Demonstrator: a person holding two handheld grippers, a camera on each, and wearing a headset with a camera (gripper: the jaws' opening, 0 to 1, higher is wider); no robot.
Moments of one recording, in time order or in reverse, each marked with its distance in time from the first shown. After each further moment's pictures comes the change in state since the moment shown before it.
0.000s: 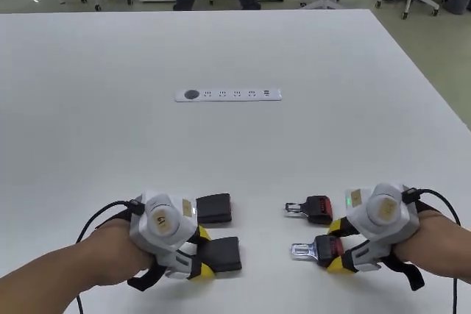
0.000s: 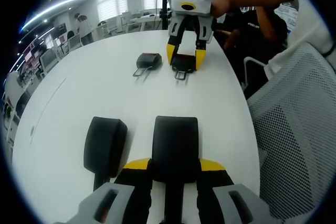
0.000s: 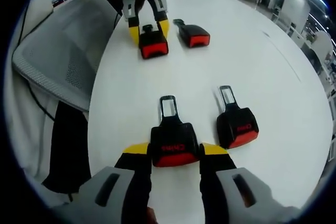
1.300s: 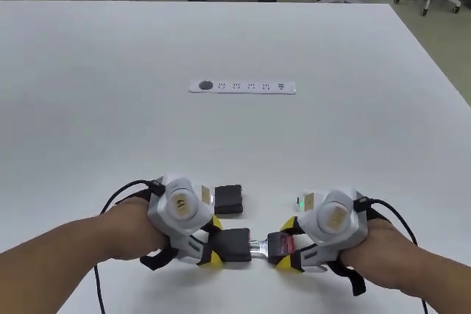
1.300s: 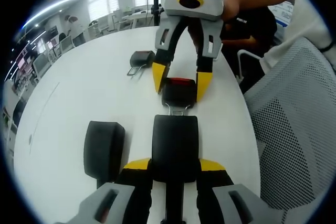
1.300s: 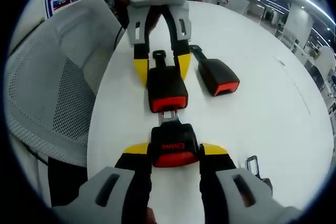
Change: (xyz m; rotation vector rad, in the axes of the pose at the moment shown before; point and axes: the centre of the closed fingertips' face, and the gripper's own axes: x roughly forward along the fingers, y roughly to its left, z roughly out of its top) left arm -0.002 -0.004 0.002 0.055 0.050 -0.039; right arm 0.048 0.018 0.088 -0.058 -0.100 -0.001
